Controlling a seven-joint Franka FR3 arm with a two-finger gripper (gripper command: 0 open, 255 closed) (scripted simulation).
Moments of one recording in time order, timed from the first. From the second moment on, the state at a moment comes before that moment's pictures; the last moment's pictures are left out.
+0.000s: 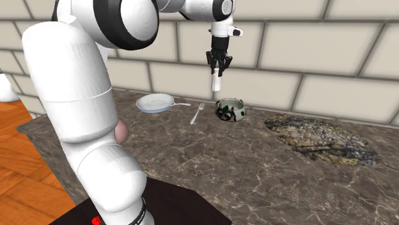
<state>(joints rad) 0.02 0.05 0.09 -1.64 0.07 1.72 0.18</state>
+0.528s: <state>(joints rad) 0.00 0.48 0.07 -0.99 0.04 1.50 0.15</state>
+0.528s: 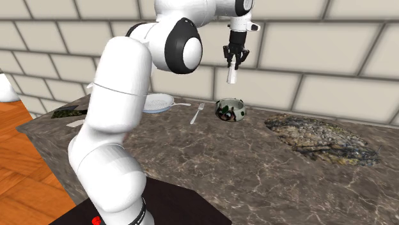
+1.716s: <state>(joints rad) -0.01 0.51 0.07 -1.17 0.04 1.70 0.13</state>
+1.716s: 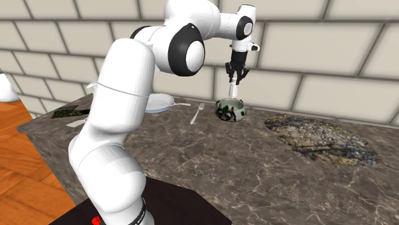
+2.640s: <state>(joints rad) -0.01 0.50 0.07 -1.25 0.04 1.77 0.12</state>
